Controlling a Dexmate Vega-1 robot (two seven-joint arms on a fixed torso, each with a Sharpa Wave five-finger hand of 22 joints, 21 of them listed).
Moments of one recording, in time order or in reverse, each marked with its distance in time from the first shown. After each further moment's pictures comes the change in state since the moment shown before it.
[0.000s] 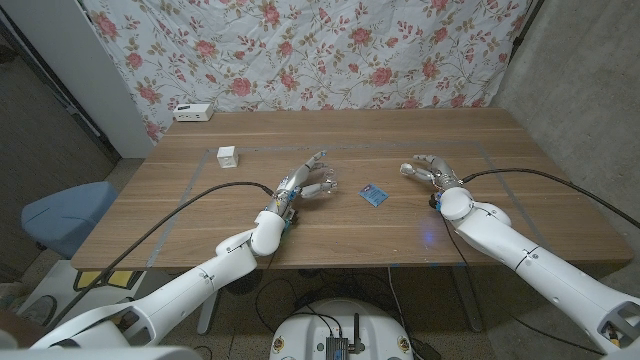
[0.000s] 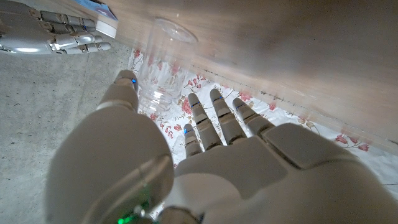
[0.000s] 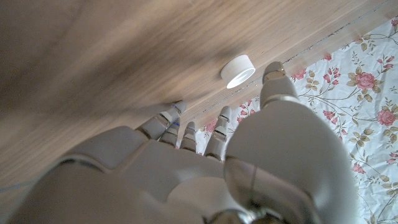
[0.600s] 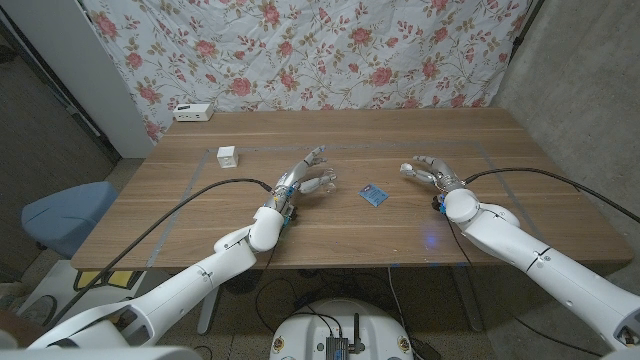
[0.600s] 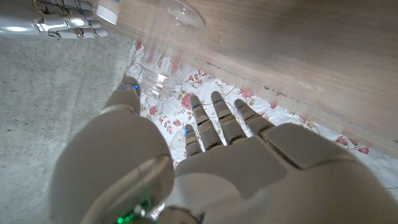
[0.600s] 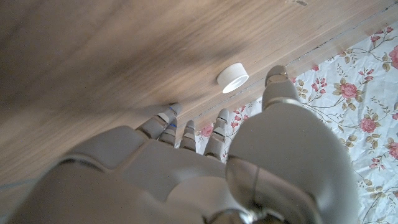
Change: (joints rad) left arm 0.000 0.003 -0.023 -0.021 -0.037 -0.007 -0.027; left_hand -0.041 0.038 -0.007 0.015 0.000 -0.009 -0.002 0.000 0.000 -0.032 0.007 0.000 0.000 -0.034 0.004 0.000 0.005 -0.019 0.019 0.000 0.000; right arm -0.029 -0.042 0.027 -0.053 0.006 0.040 0.018; right_hand -0.046 0.007 -0.012 0.012 0.000 -0.065 -0.022 0.000 -0.005 0.001 0.014 0.008 -0.003 -0.044 0.006 0.000 -0.005 -0.086 0.046 -0.003 0.002
